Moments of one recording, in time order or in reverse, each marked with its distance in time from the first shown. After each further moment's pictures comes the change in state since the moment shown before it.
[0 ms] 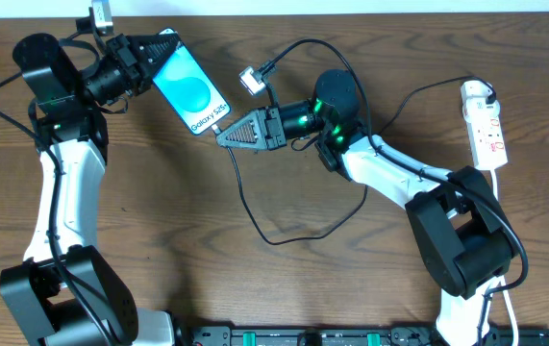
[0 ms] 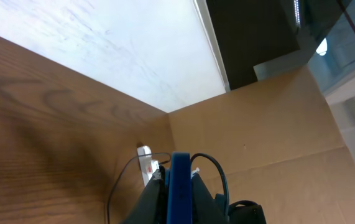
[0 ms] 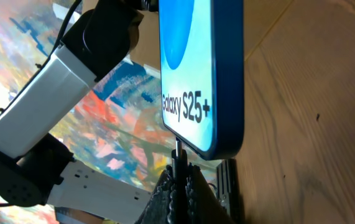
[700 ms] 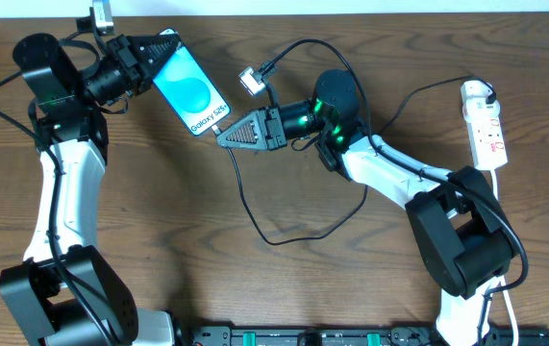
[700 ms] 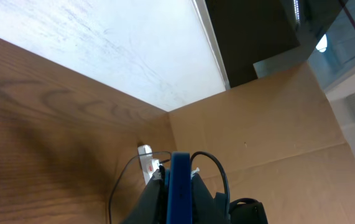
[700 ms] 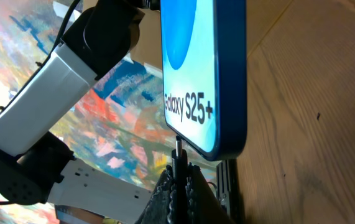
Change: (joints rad) left arm 0.000 0.000 0.000 0.001 0.007 0.010; right arm 0.000 0.000 0.000 0.000 -0.006 -0.012
